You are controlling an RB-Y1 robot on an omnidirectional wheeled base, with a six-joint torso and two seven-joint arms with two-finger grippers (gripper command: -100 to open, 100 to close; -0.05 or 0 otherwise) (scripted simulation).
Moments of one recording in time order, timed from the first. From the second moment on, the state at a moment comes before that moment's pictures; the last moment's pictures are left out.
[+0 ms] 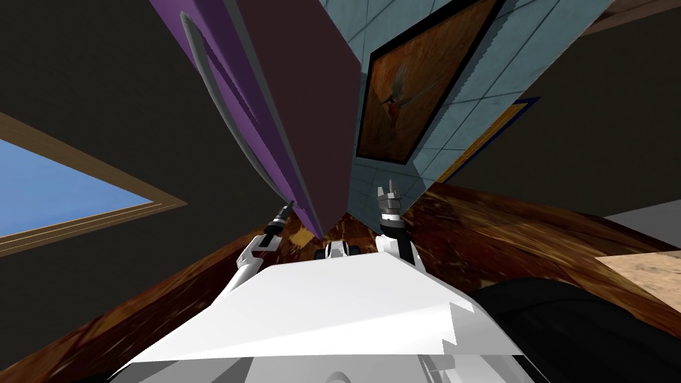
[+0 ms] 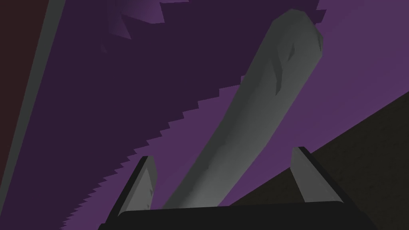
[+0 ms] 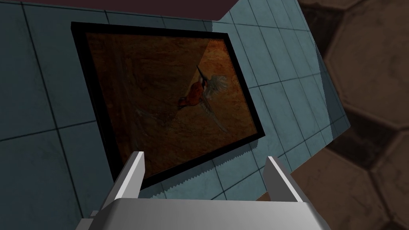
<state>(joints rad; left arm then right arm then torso) 0.09 0.42 0.10 -1.41 -0.25 -0.41 -0.16 0.53 0.03 0.06 -2.38 0.07 -0.35 -0.05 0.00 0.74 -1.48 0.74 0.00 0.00</state>
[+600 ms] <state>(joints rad) 0.07 0.50 0.12 -1.47 -0.26 -0.28 -0.13 0.53 0.03 0.06 -2.38 0.07 -0.35 -0.05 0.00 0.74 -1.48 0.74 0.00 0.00</state>
